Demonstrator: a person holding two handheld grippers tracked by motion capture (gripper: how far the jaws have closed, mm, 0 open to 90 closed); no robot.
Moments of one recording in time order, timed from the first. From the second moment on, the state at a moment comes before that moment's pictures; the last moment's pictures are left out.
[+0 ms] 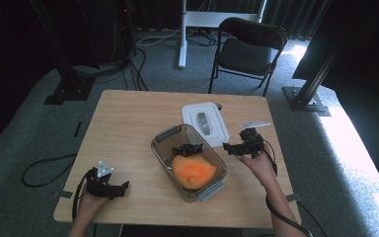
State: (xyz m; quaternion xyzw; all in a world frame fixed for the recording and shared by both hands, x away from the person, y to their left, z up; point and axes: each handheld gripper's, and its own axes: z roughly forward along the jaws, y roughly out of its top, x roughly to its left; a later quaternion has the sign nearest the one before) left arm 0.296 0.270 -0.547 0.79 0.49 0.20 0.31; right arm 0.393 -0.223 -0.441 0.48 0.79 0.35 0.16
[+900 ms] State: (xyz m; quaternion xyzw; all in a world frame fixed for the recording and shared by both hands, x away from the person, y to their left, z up) left arm 0.296 0.270 -0.547 0.79 0.49 0.20 0.31; right arm 0.409 -0.225 -0.466 0.49 0.78 0.36 0.15
